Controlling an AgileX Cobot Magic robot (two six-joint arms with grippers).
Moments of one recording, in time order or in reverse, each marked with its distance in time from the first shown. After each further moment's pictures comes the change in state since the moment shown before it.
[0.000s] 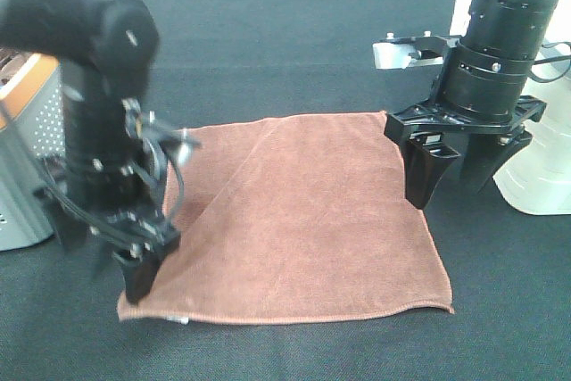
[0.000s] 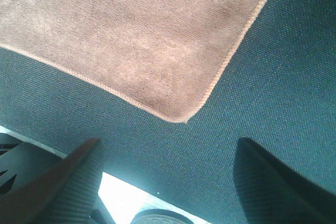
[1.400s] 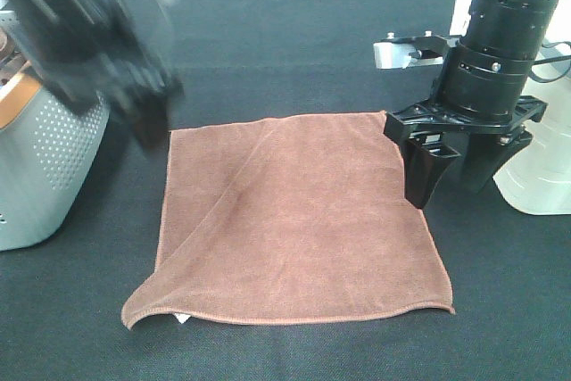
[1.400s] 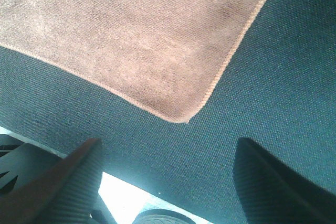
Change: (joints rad) left arm 0.000 -0.343 -0.171 -0.016 0.016 -0.023; right arm 0.000 -0.001 0.000 0.000 0.000 0.013
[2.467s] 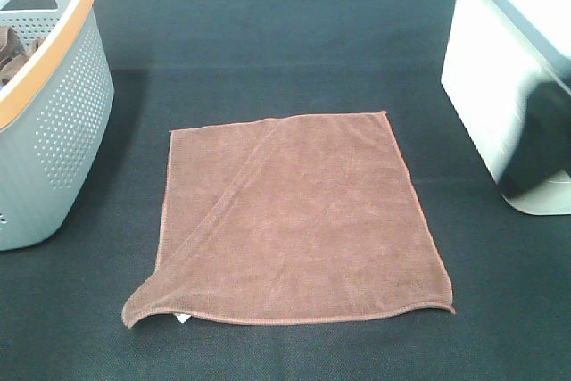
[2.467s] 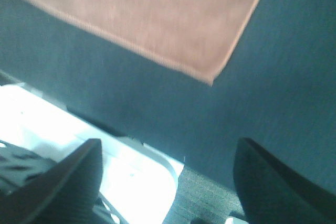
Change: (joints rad) left arm 0.000 -1.281 0.714 0.131 0.011 -0.107; right arm 0.000 -0.671 0.328 0.049 -0.021 0.005
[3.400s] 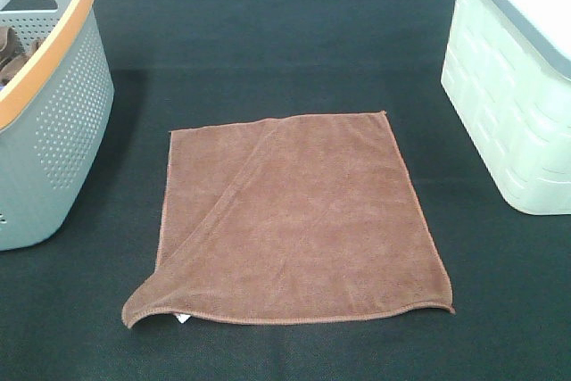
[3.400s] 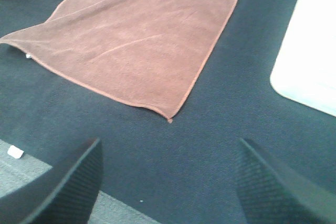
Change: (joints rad) left arm 0.000 -0.171 0.216 -0.112 -0.159 0.229; right arm 0.000 -1.068 0.463 -0.116 -0.127 -0.009
